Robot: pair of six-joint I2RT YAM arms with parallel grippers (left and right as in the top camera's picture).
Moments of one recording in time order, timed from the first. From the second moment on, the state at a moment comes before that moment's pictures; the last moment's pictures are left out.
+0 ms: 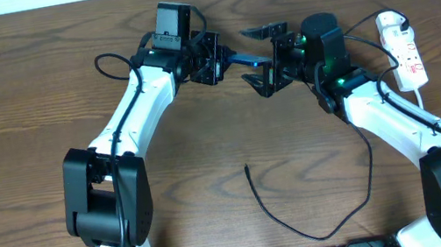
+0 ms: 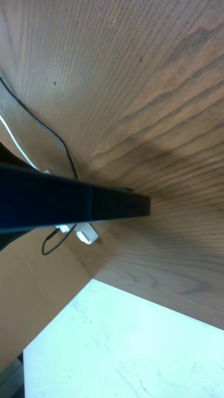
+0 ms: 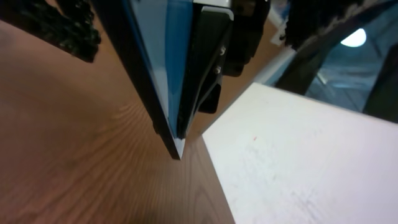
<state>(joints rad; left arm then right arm) -0.32 1.94 1.49 -0.45 0.54 -1.64 0.35 1.68 1.01 0.22 -0.53 2.00</state>
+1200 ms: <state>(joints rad) 0.09 1.94 1.49 -0.45 1.30 -0.58 0.28 1.68 1.02 -0.10 -0.53 1.03</state>
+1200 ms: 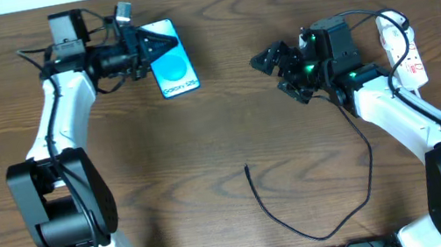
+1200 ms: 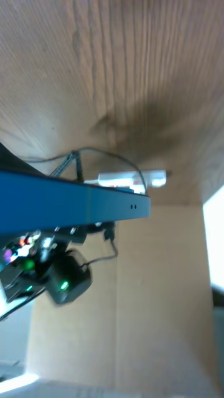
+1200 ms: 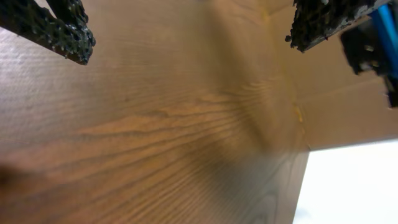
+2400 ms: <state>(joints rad) 0.33 1.94 1.49 -0.45 1.46 -0.51 0.52 1.68 1.57 -0.92 -0.20 0.51</state>
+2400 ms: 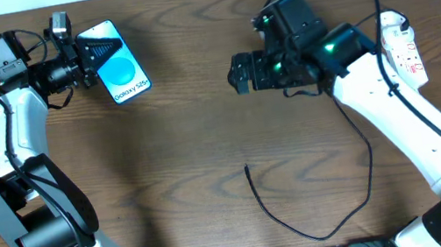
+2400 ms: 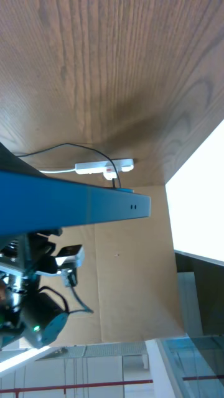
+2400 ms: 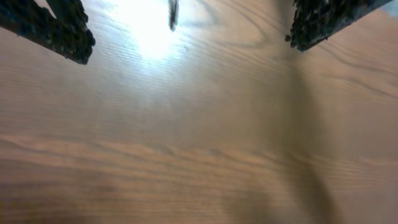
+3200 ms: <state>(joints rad) 0.33 1.94 1.49 -0.45 1.44 -0.51 0.63 2.17 2.00 -1.40 -0.07 0.43</state>
